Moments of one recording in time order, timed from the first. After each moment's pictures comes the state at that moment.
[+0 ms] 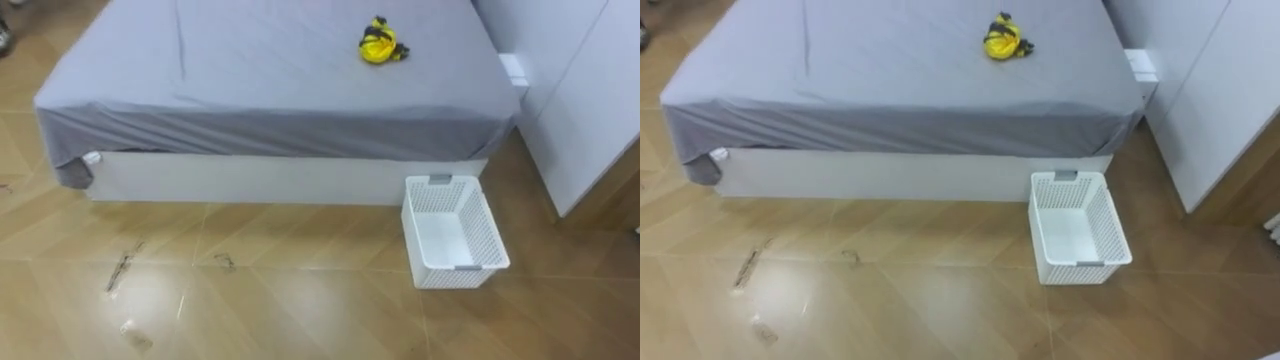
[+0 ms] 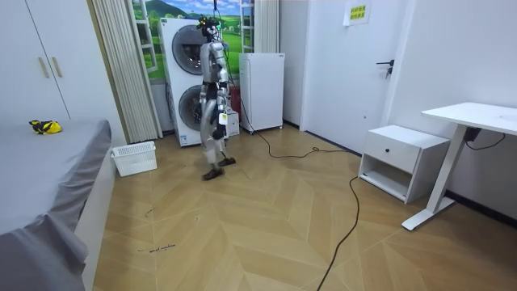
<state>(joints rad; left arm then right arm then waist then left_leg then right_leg) 0.22 0.15 0.10 1.11 -0.35 0.00 0.13 0.12 -0.20 0.02 1.21 0.37 0.02 0.08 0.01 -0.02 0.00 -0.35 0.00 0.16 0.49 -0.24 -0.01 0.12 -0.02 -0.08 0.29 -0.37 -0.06</state>
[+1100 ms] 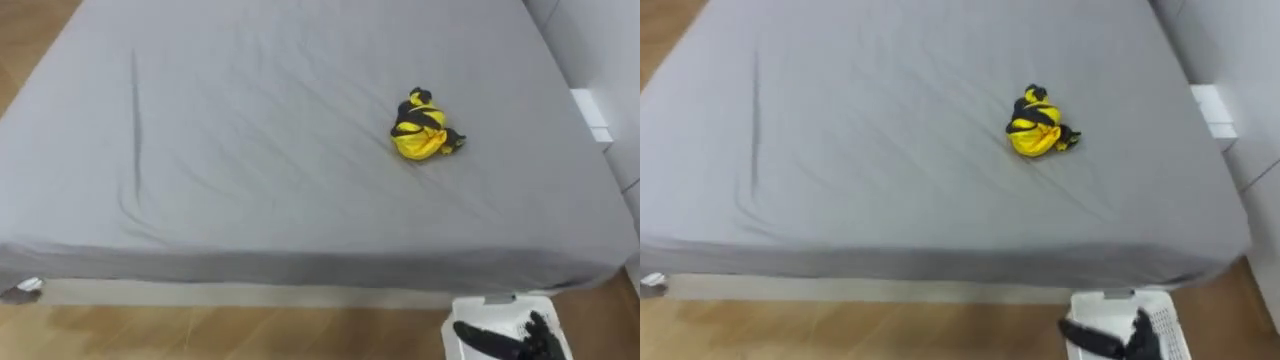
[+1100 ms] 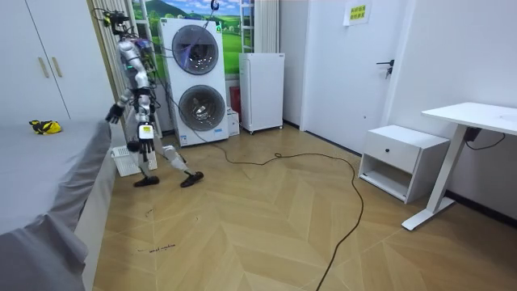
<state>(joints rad) 0.27 0.19 -0.02 1.07 -0.31 -0.03 0.15 0.07 -0.18 -0.10 0.73 0.24 -0.07 -0.31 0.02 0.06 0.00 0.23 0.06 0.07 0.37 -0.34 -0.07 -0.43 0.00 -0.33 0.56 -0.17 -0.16</state>
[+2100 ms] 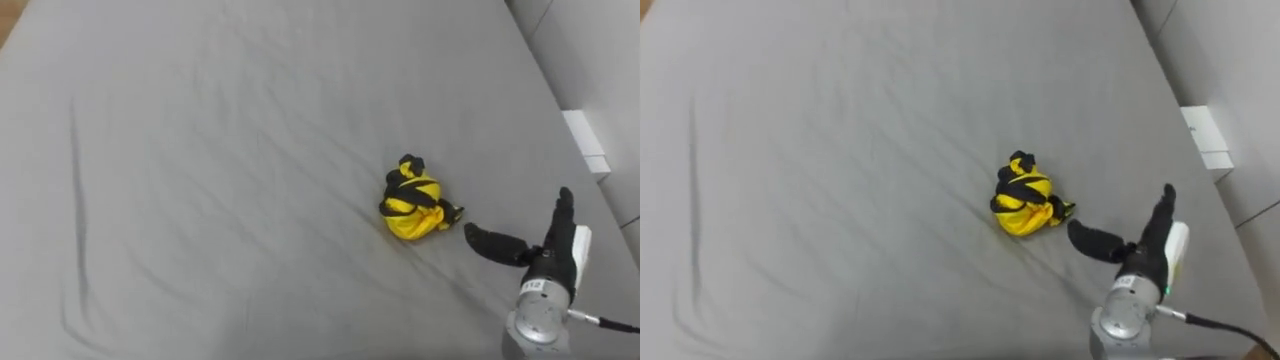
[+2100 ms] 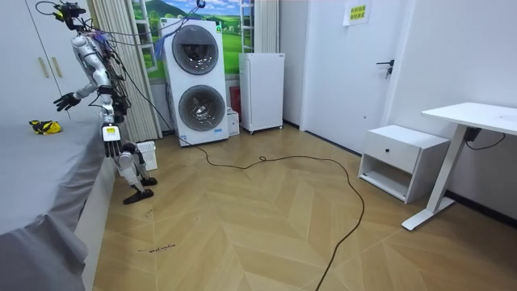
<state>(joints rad) 0.23 0.19 -0.04 1.08 -0.30 0.00 0.20 -0.04 -0.20 0.03 0.47 0.03 -0.06 -0.54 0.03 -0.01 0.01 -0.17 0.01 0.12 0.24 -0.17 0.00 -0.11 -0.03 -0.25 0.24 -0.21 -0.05</state>
